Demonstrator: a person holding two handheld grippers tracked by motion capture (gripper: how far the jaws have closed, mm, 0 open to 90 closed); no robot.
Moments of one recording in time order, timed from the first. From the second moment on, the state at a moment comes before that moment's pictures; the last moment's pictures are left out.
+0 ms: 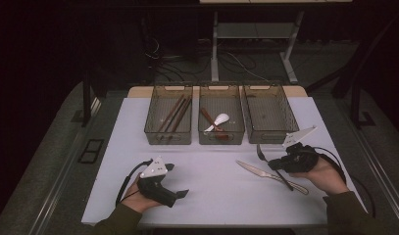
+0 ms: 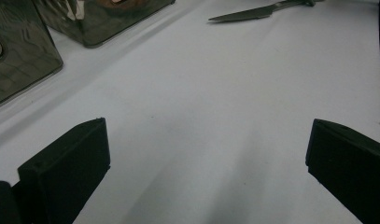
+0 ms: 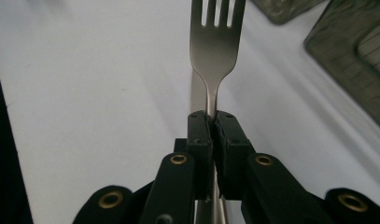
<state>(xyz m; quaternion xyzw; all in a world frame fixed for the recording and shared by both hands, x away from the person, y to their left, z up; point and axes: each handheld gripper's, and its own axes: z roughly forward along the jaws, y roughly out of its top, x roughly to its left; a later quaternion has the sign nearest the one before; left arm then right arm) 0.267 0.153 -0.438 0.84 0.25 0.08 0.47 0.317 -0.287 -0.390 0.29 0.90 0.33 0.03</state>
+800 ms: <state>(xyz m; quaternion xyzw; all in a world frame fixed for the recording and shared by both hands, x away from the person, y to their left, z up) 0.267 0.155 -0.437 0.84 0.25 0.08 0.47 0.319 -0.309 -0.376 0.35 0.83 0.43 0.09</state>
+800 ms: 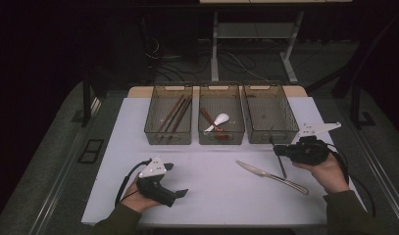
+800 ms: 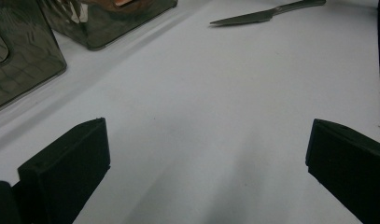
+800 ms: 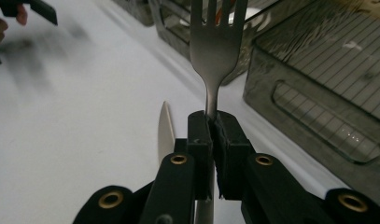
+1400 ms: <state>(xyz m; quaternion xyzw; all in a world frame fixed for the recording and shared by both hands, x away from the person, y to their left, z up) 0.269 0.154 -0.439 0.84 0.26 0.08 0.47 0.334 -0.320 -0.371 0.38 0.80 0.45 0.13</state>
